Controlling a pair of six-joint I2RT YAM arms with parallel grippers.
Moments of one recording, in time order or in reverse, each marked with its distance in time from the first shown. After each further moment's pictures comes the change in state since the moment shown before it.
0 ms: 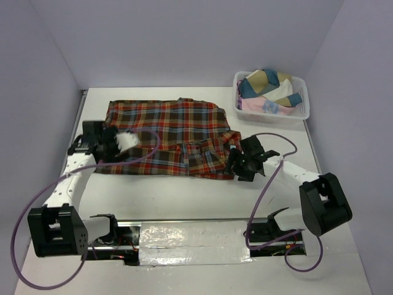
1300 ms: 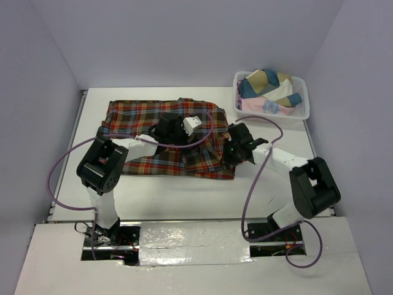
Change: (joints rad) left arm -0.472 0.650 0.119 0.731 0.091 -0.745; right arm 0.073 0.206 0.199 0.089 0.010 -0.157
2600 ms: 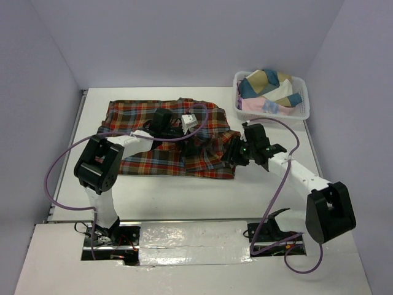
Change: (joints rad) left arm 0.060 -0.003 0.036 -0.066 0.536 -0.101; right arm -0.119 -0.288 -0.113 -0.026 -0.168 0.081
